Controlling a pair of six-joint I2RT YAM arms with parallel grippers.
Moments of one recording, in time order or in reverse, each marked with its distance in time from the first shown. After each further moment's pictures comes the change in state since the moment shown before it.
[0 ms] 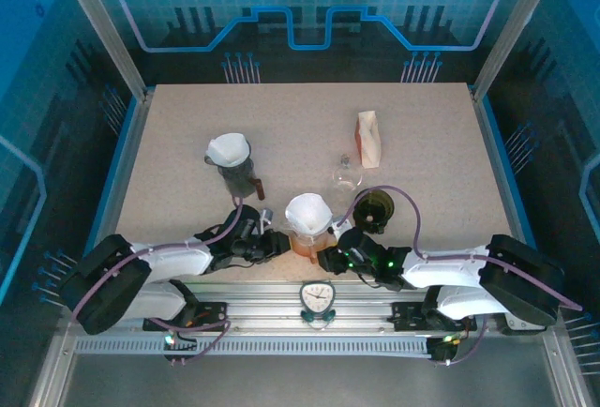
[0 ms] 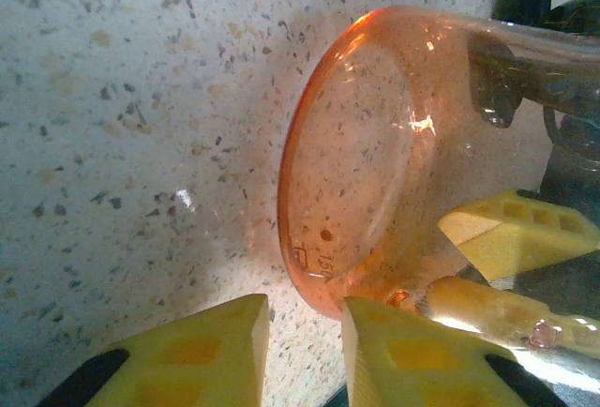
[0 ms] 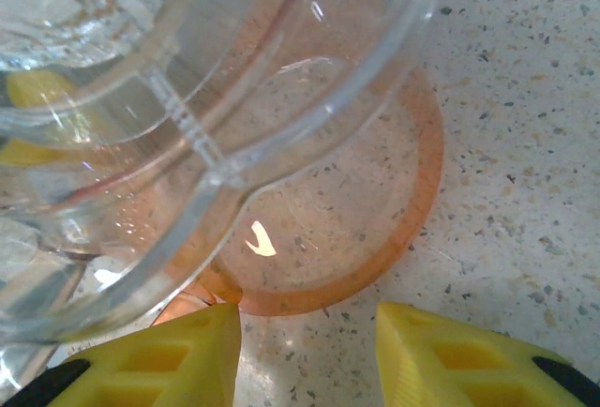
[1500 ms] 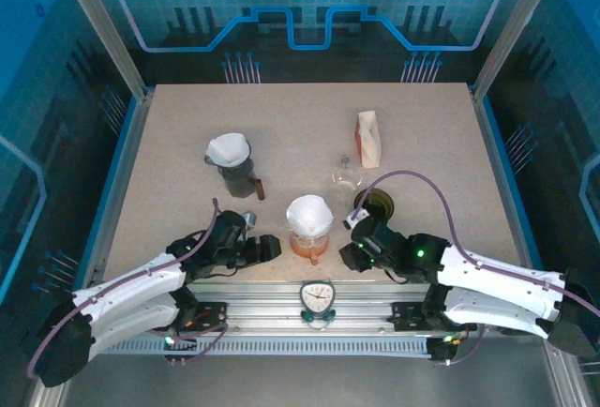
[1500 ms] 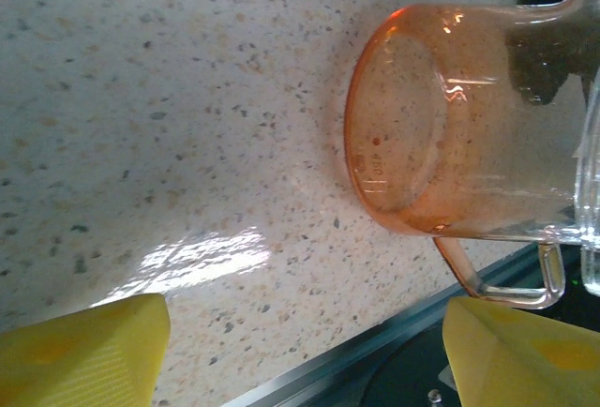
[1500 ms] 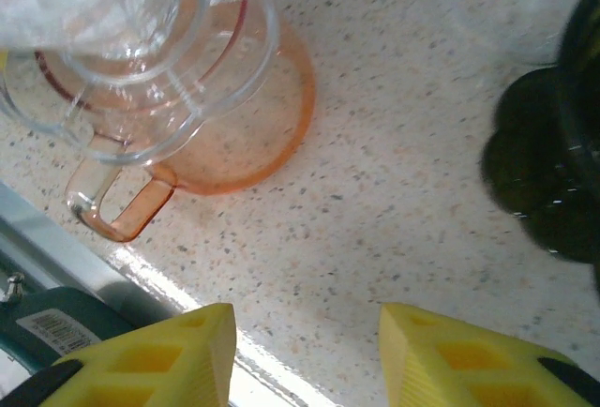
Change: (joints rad) left arm -0.020 -0.397 0.019 -0.484 -0.143 0.106; right arm 0.004 -0.357 0.247 -0.815 0.060 -0.082
